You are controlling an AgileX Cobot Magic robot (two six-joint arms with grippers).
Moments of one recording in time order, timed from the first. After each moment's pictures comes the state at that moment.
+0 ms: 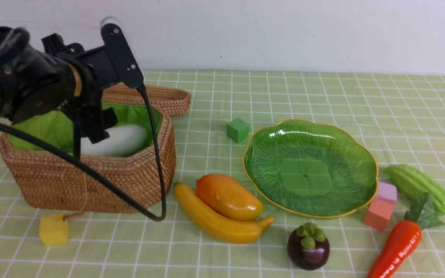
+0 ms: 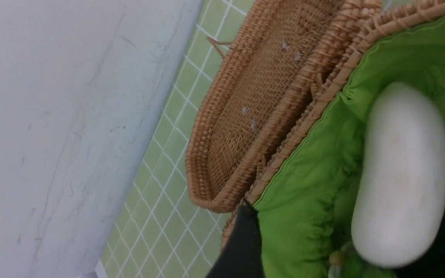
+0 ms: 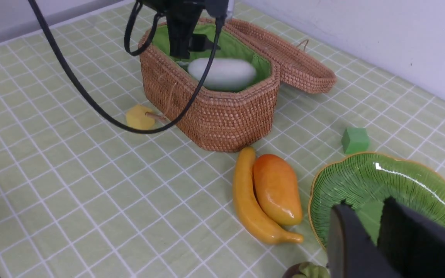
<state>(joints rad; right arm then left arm) 0.51 0.69 -1.04 0.35 0.83 -0.33 -0.32 1.51 -1.17 0.66 0.43 0.26</state>
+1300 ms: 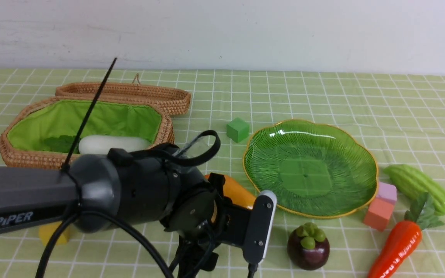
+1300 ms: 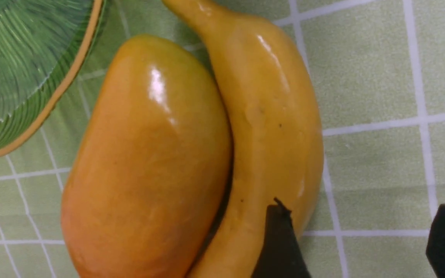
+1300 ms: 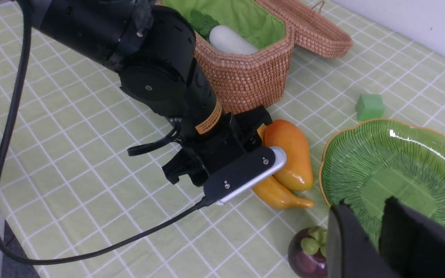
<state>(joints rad) 0.51 0.69 -1.04 0.34 0.92 -0.33 -0.76 1.77 -1.08 0.23 0.50 0.92</state>
